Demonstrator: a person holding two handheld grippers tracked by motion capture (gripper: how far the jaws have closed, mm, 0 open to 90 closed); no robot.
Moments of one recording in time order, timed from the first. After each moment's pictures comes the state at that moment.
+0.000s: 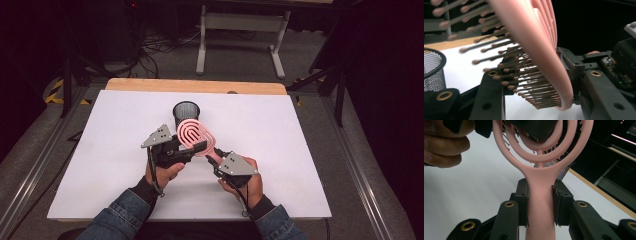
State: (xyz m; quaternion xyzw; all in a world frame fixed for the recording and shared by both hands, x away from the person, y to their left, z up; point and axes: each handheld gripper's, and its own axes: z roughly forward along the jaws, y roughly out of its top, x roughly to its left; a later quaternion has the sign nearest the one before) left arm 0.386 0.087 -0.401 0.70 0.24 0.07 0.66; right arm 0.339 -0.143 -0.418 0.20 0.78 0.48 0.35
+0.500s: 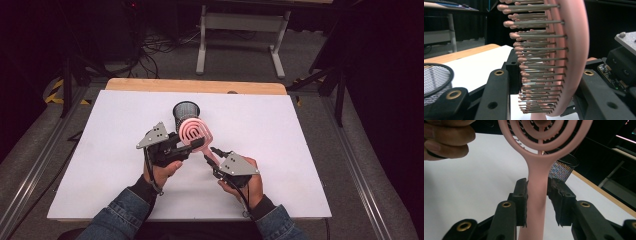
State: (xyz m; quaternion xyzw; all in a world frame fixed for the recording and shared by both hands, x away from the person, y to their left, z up) left arm 0.383 0.096 -0.388 0.70 0.23 0.10 0.67; right arm 0.338 -0.143 -0.417 0.19 0.78 0.49 0.34
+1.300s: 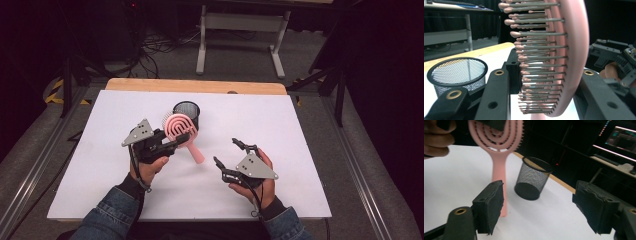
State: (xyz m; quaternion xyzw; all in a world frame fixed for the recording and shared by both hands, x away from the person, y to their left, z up) left arm 0.387 0.129 -0.388 0.70 0.26 0.13 0.66; right arm 0.328 -0.176 -0.403 0.21 0.73 0.51 0.39
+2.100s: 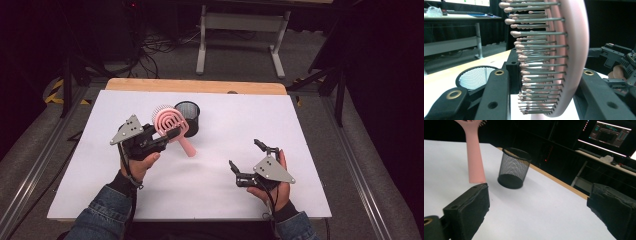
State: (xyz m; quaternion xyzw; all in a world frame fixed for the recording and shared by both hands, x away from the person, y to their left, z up) left arm 0.385 0.148 -0.371 0.69 0.25 0.17 0.65; right arm 0.324 -0.213 -0.412 0.25 0.72 0.50 0.41
